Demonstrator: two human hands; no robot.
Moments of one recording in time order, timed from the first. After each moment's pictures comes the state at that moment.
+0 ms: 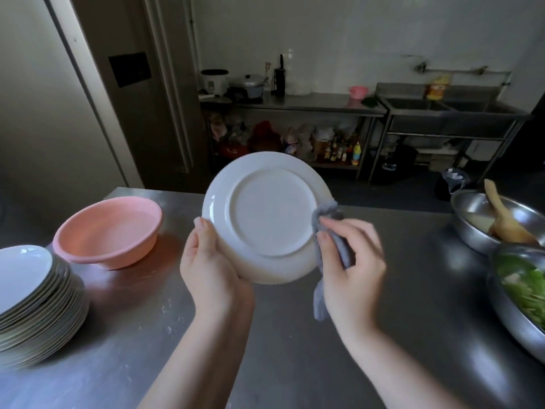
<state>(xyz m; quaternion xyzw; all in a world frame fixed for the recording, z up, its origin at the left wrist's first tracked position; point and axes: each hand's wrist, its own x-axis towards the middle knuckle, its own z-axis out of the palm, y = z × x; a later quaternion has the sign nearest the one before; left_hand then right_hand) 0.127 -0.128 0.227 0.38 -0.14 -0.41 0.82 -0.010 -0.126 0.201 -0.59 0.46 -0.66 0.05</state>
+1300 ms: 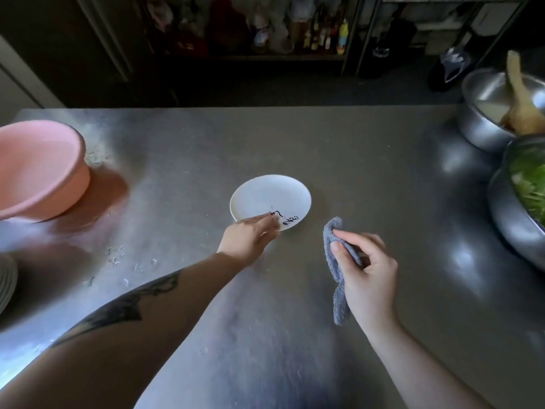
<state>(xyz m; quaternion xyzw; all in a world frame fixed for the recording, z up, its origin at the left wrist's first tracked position) 0.113 -0.230 -0.027 0.53 -0.80 -0.20 0.17 -0.087 -0.116 0.046 -0.48 0.64 -0.55 0.22</state>
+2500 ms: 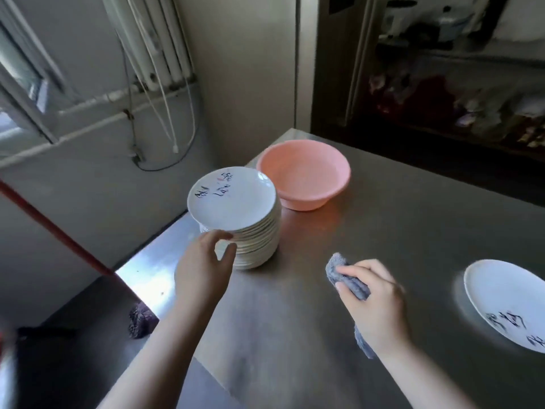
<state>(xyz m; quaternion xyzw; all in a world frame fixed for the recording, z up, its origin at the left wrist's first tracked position) 0.483 -0.015 0.111 0.87 -0.37 -0.04 0.33 0.239 -0.114 0.074 -0.78 0.43 -0.39 0.23</state>
